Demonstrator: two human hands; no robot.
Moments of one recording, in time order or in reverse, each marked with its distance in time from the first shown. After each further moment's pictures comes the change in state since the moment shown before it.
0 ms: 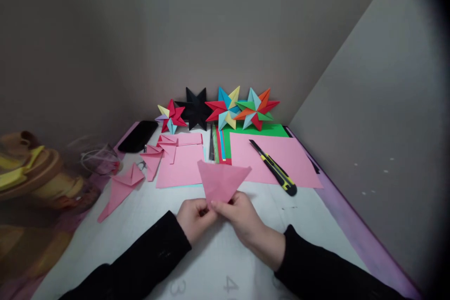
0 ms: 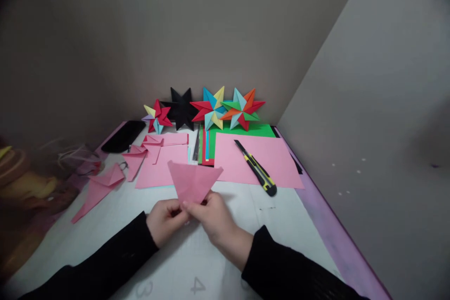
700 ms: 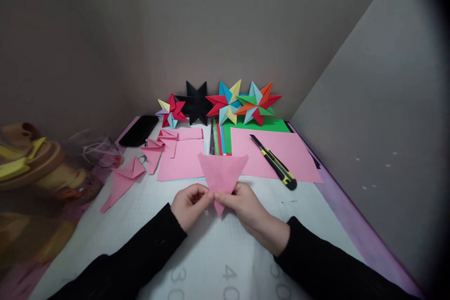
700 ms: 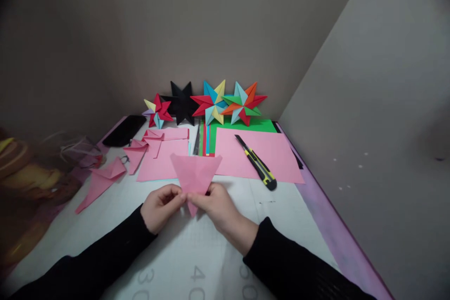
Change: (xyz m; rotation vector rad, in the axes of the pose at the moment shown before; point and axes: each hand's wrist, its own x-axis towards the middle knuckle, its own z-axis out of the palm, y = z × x) left_hand 0.001 0.002 -0.010 -0.277 0.112 -0.018; right_hand 0.002 -0.004 -0.009 0.006 -0.016 0.081
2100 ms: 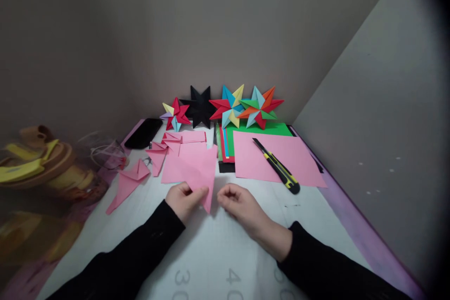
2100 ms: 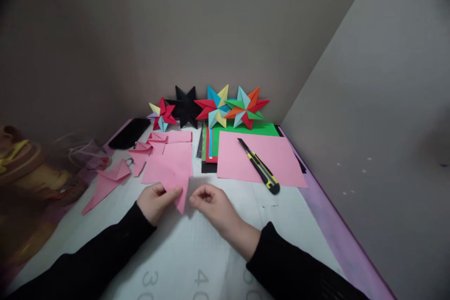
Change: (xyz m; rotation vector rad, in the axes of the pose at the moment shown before) left_hand 0.006 0.001 -0.019 -0.030 0.194 -0.088; right_hand -0.003 -0.001 0.004 -0.231 -0.078 -0.047
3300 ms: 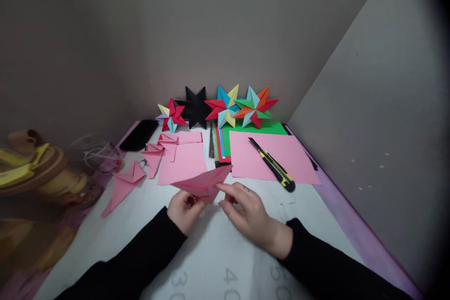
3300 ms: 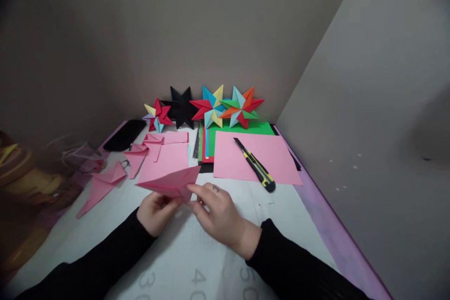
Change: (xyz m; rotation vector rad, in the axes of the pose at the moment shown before) left_hand -0.008 -0.018 0.007 0.187 -0.072 0.323; right_hand -0.013 -0.010 -0.017 -0.690 0.133 -0.840
